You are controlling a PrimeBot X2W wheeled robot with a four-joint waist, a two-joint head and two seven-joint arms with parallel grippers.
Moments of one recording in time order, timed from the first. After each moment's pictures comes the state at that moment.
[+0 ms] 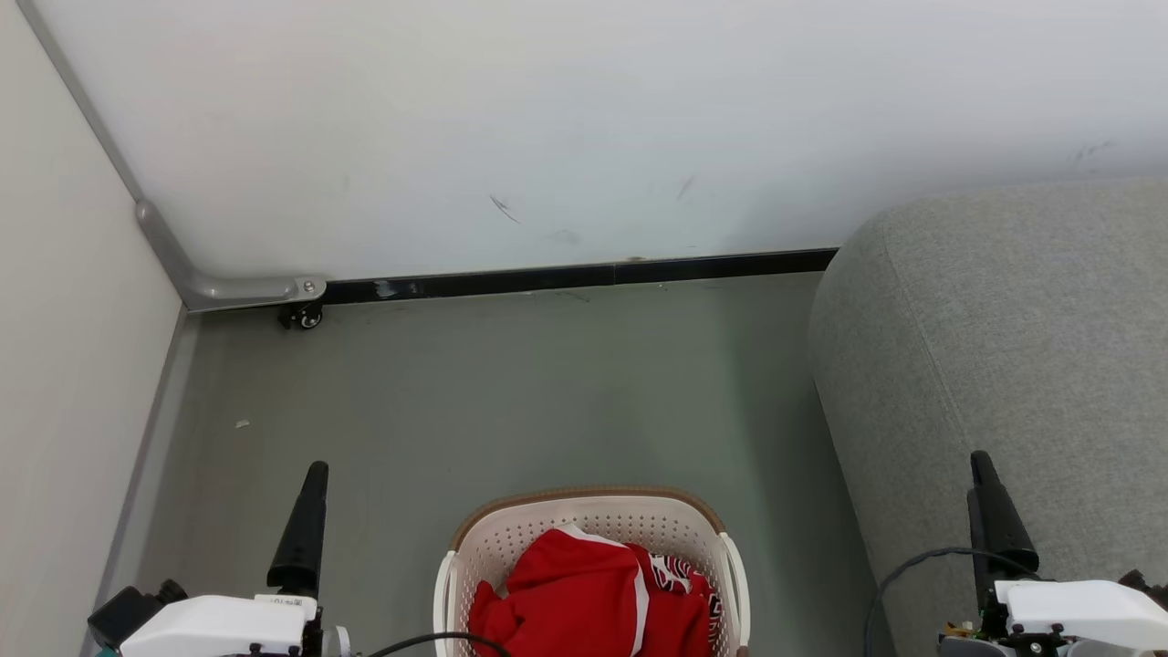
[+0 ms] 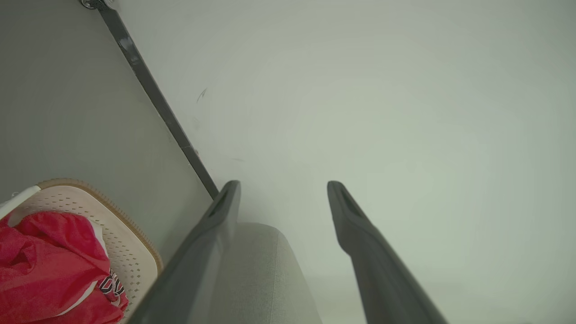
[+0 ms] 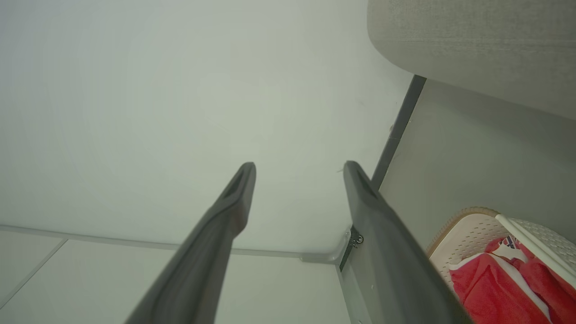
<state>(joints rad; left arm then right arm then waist) -0.06 0.02 -0.01 0.29 -1.40 -0.12 -0.01 0.00 -0.04 -0.07 0.31 1.40 0.12 -0.01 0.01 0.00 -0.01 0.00</state>
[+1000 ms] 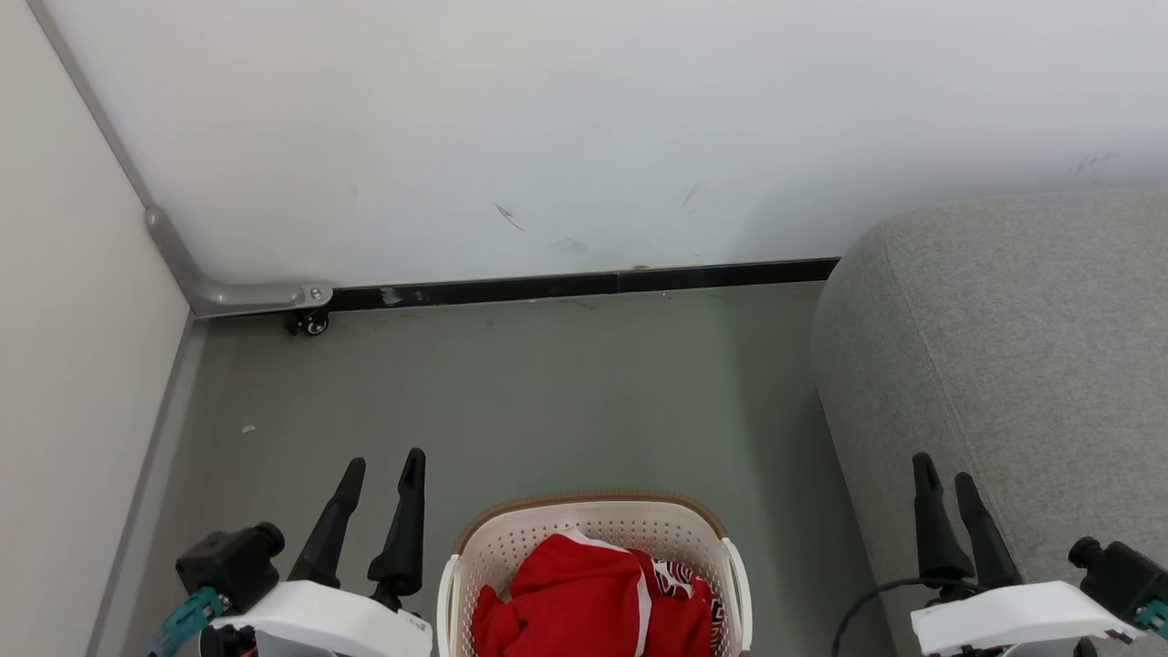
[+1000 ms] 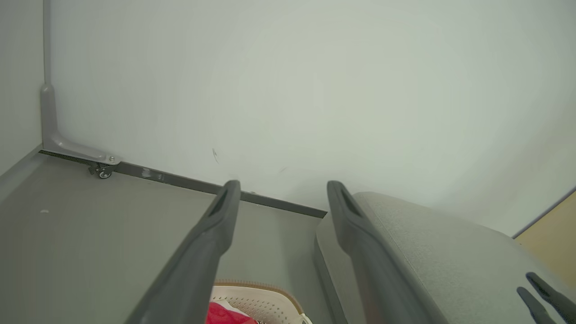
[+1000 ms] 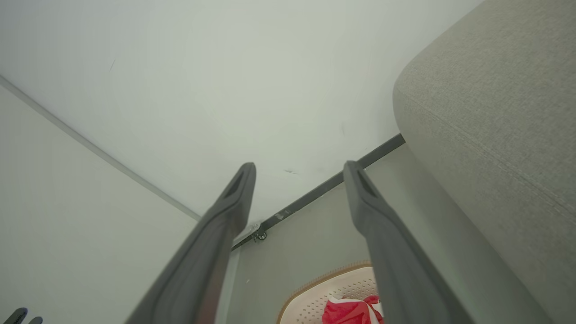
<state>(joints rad) -0.06 0.06 -0.17 0.20 -0.61 -0.10 -0.14 0.00 -0.04 -0.01 0.32 0.77 0.12 -0.14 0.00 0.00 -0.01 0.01</state>
